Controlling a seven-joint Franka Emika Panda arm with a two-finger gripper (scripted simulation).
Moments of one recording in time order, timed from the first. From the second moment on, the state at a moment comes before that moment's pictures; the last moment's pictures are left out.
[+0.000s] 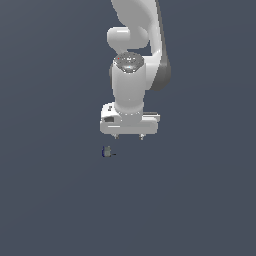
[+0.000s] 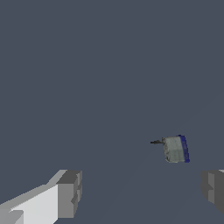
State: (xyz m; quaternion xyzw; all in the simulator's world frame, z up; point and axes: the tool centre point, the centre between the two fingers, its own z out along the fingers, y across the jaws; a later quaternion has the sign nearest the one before) arm 0.013 0.003 0.186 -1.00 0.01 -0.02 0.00
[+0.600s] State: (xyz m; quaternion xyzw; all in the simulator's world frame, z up) arm 0.005 -0.001 0.195 -1.00 0.01 -0.01 0.00
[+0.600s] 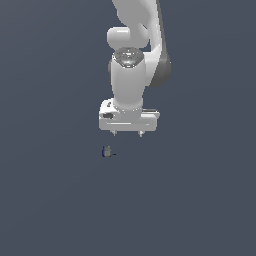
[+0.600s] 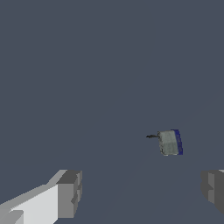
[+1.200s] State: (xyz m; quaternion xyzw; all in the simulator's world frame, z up) arm 0.005 -0.006 0.186 -1.00 0.06 -0.01 0.00
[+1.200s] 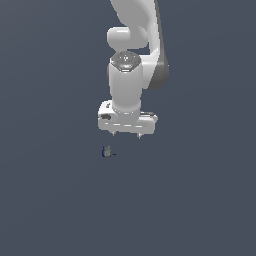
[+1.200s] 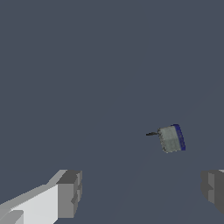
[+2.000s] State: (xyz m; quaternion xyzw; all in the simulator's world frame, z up) arm 0.002 -0.031 0.143 -0.96 0.28 0.00 0.01
